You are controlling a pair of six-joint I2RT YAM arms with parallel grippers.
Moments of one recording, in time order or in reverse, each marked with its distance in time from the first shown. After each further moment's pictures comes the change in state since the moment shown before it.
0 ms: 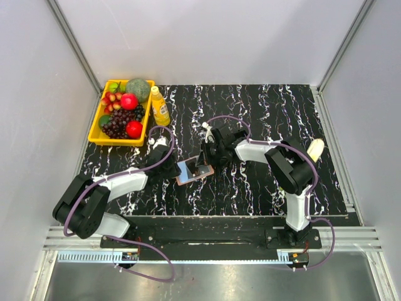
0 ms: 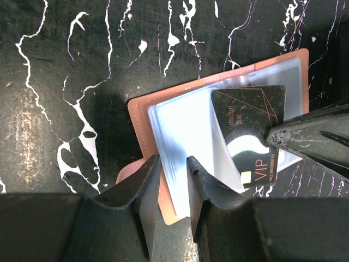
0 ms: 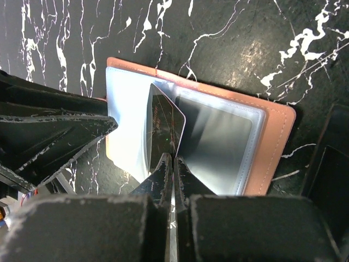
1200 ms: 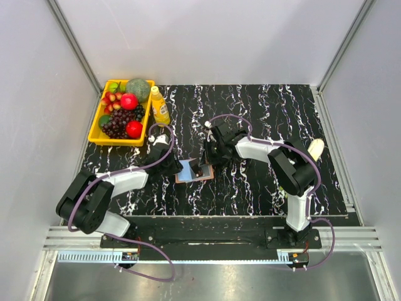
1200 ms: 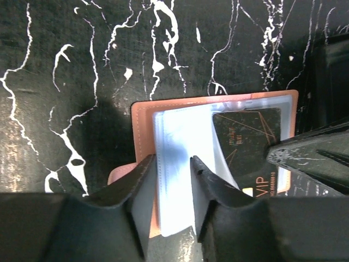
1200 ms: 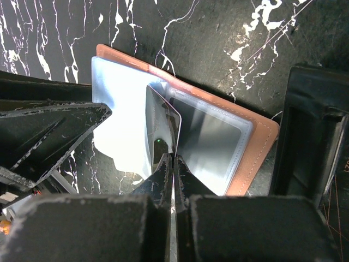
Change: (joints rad) left arm 0.026 0.042 0.001 0.111 0.055 0.015; right arm -0.001 -0.027 0.047 -0.172 0.081 0.045
